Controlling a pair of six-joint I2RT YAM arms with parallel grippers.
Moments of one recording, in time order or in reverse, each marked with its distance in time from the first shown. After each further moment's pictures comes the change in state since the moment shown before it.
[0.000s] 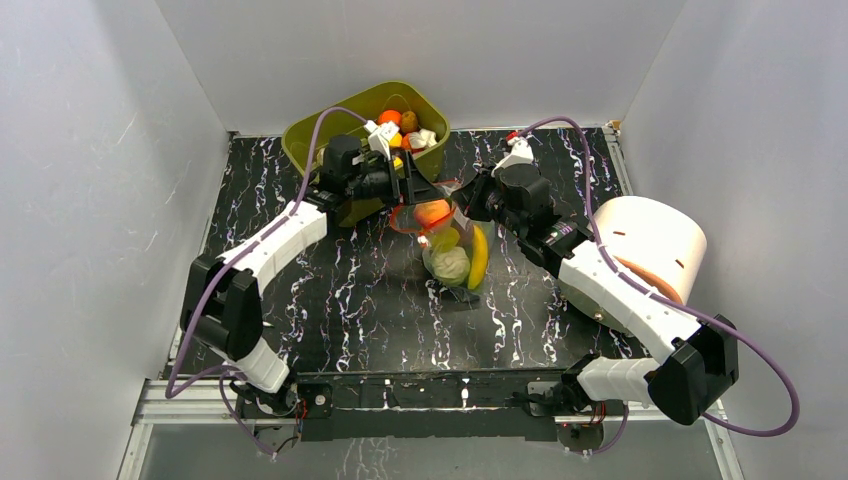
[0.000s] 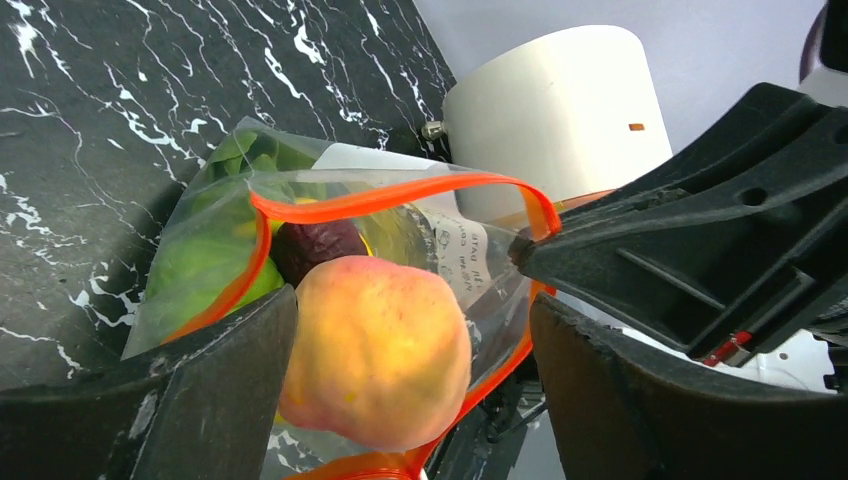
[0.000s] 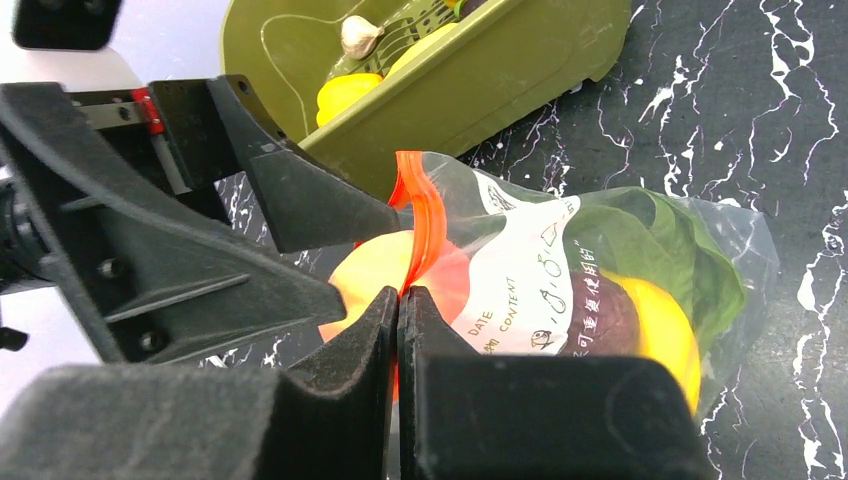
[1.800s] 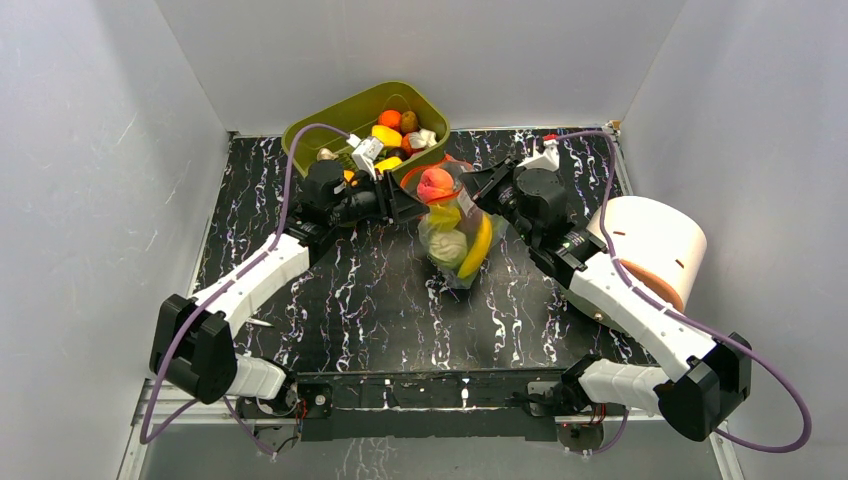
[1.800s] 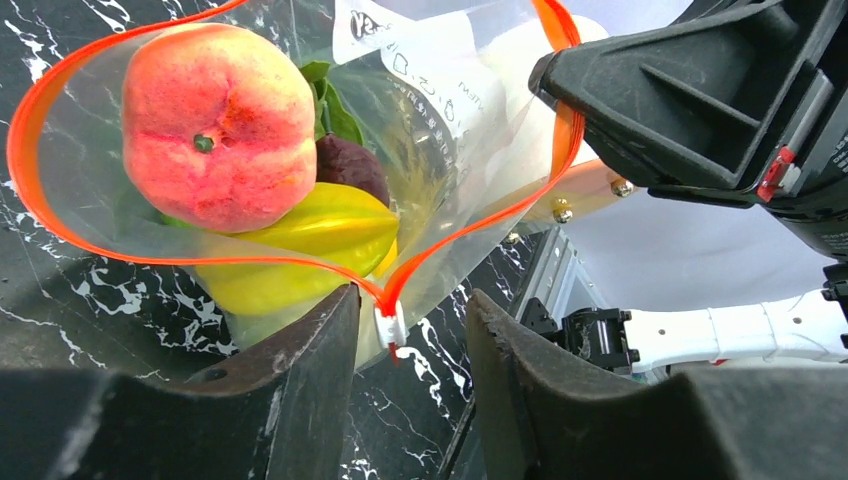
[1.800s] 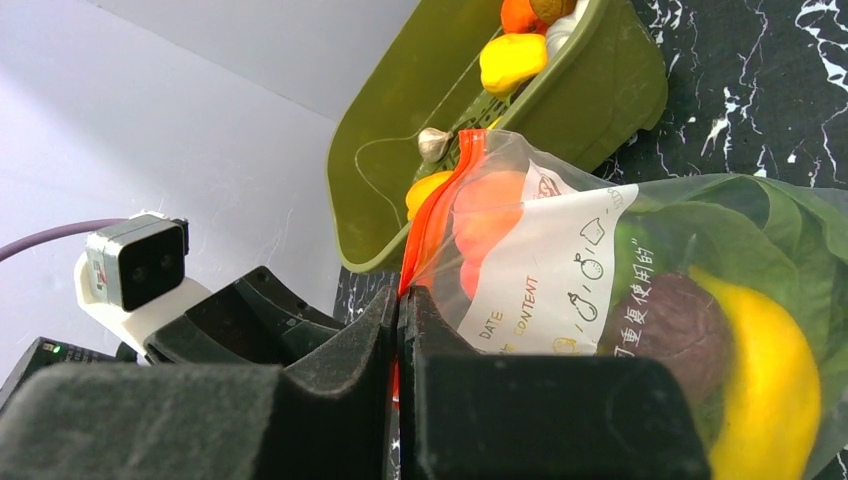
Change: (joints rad) left arm -0.023 -0.245 -0.232 0.129 -0.068 0.041; right arm 0.000 -0.088 -0.043 0.121 0.123 0.278
